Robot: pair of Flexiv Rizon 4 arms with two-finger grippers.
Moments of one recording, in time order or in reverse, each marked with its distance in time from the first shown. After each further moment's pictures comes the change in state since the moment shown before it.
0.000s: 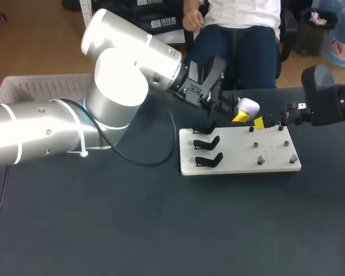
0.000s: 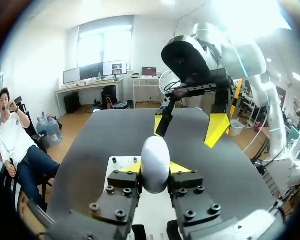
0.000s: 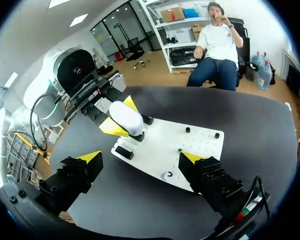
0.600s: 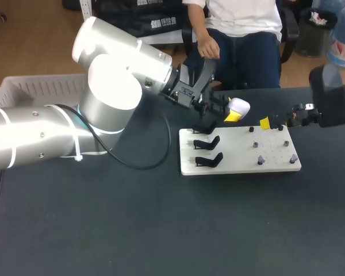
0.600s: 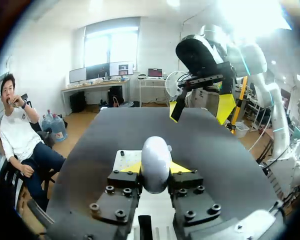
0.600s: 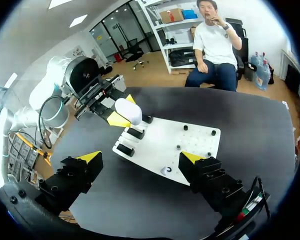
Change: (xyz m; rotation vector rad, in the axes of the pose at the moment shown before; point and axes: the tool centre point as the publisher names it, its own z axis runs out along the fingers) left arm 0.018 0.014 -0.012 -0.050 -0.010 -0.024; right arm 0.005 0.003 -0.016 0.004 -0.009 0.005
